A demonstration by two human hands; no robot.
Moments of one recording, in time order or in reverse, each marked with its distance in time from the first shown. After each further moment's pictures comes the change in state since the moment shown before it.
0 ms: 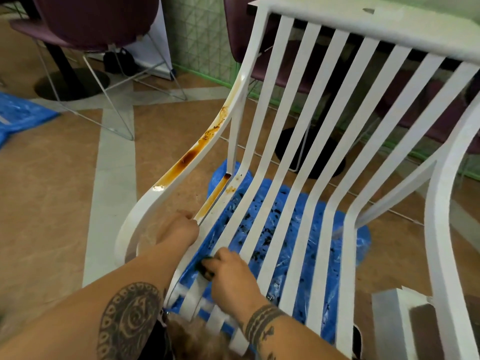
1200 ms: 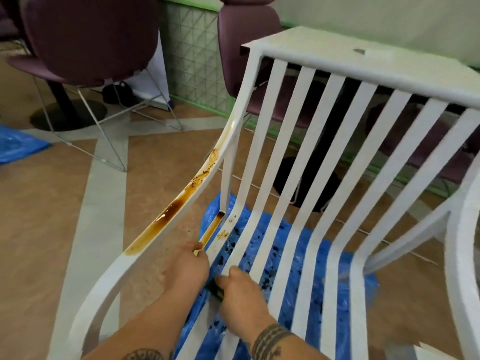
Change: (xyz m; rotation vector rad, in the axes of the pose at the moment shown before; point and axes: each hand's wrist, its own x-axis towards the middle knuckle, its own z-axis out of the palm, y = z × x) left_hand 0.019 0.050 0.031 -0.178 0.069 0.057; right_hand 0.074 0.059 -0.038 -0.099 -0.016 0.158
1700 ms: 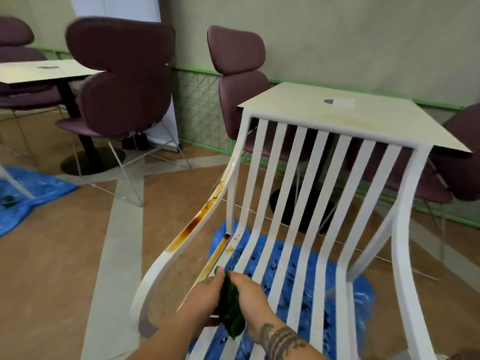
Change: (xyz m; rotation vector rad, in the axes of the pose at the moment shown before) left_hand -0.131 0.014 -0.077 -0.322 -0.452 -0.150; right_hand -0.086 -0.059 -0.059 1.517 0.013 0.510
